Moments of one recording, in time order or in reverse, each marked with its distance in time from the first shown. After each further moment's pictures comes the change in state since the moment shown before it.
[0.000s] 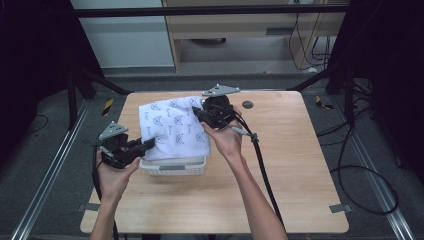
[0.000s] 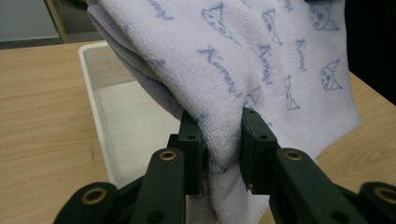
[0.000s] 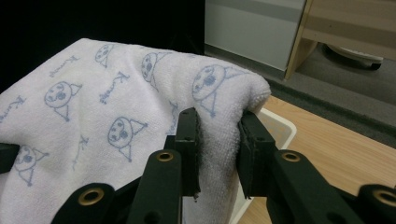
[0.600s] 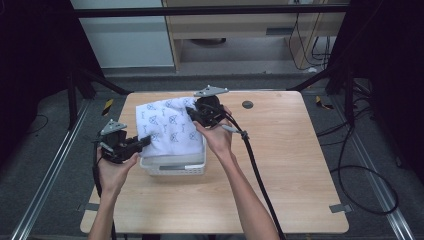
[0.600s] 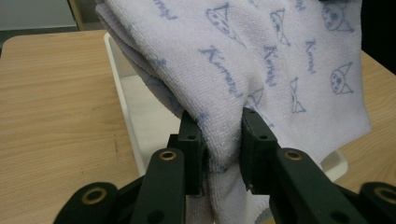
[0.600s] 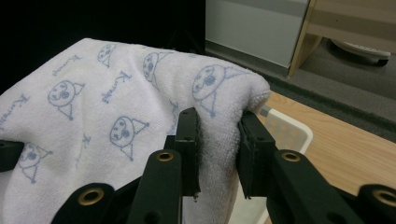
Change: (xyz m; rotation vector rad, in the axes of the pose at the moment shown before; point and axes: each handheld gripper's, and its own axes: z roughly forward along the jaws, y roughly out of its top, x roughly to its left) left arm 0.026 -0.006 0.021 0.039 0.052 -0.022; right arm 0.000 -0.007 0.038 0.012 0.001 0.007
